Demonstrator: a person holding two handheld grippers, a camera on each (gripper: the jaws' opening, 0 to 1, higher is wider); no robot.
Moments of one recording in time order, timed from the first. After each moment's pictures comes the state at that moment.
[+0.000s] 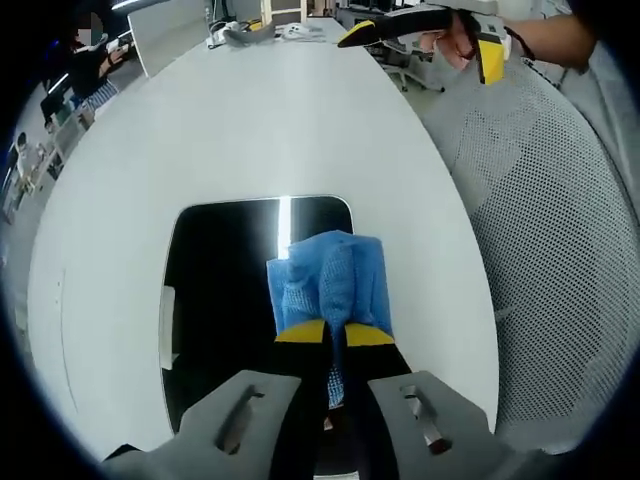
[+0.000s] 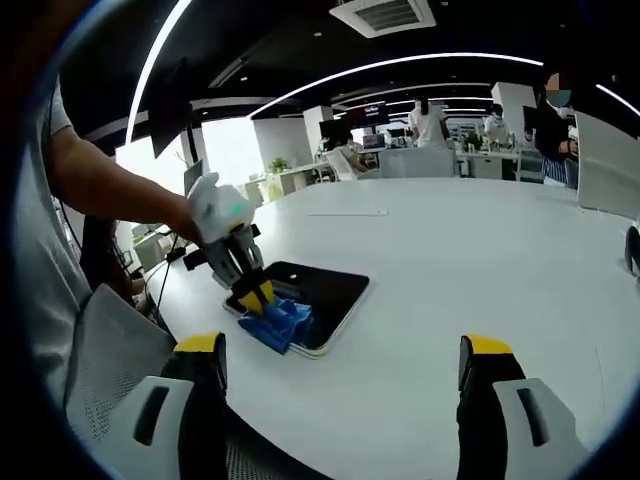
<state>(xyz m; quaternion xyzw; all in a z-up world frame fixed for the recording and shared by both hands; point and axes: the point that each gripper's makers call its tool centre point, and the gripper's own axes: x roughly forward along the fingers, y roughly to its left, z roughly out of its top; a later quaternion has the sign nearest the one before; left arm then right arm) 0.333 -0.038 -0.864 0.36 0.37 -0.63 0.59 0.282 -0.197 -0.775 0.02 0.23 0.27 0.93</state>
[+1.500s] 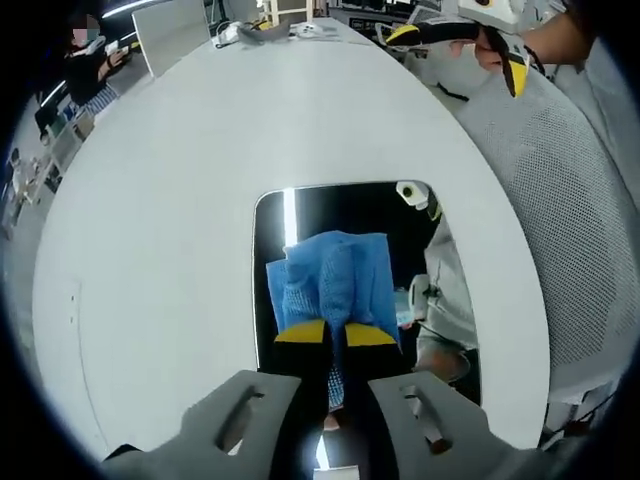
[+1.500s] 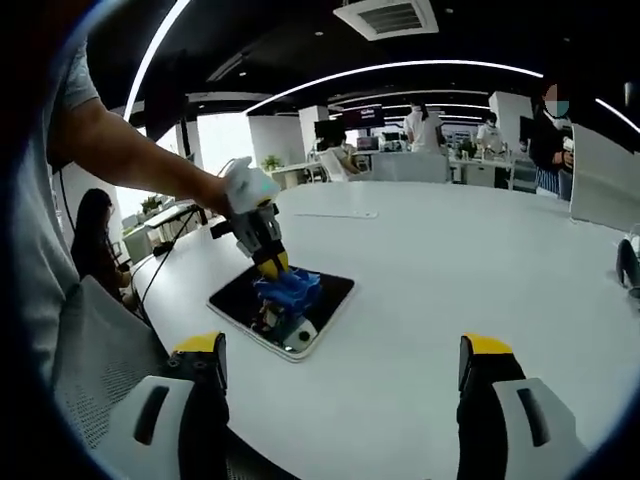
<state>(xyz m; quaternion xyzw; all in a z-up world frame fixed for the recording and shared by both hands) 0.422 -0.028 -0.864 0.37 0.35 -0.64 0.58 0.295 -0.205 -0.780 0.00 0.23 0.25 0.94</state>
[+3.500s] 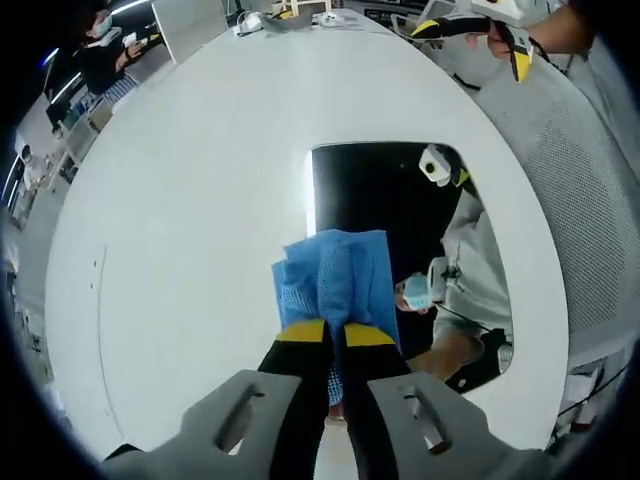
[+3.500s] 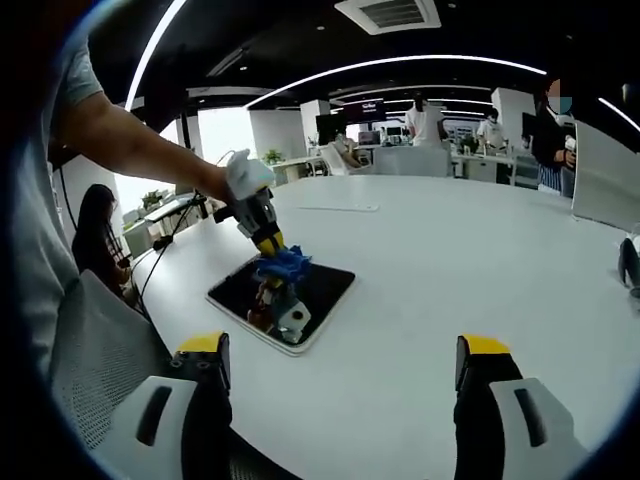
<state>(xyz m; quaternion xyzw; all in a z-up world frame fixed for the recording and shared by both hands) 0.455 0.017 -0.864 0.40 0.35 -0.61 0.59 0.295 -0.204 -0.786 -0.01 0.24 0.26 0.94</state>
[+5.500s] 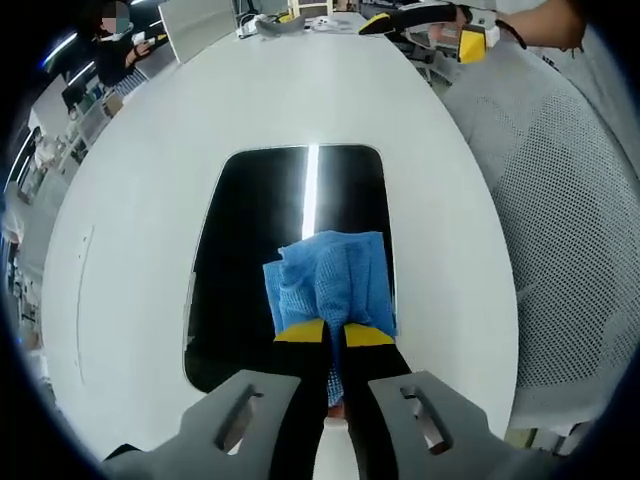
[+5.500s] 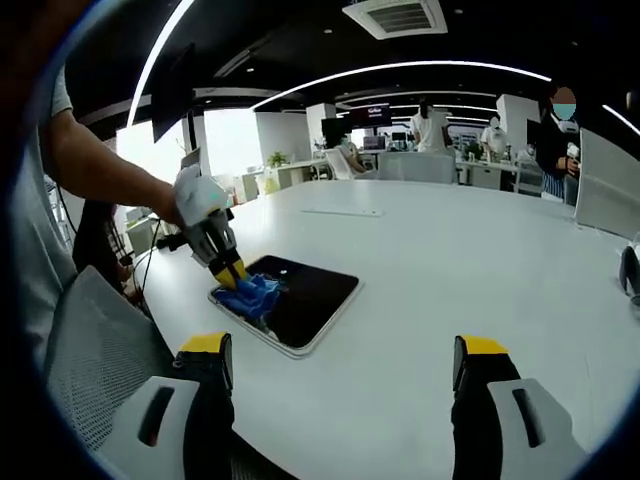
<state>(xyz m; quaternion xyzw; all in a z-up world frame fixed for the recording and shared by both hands) 0.347 0.021 -0.863 0.37 0.36 -0.58 0.62 0.293 -0.201 -0.782 -0.02 0.22 0.27 0.94</state>
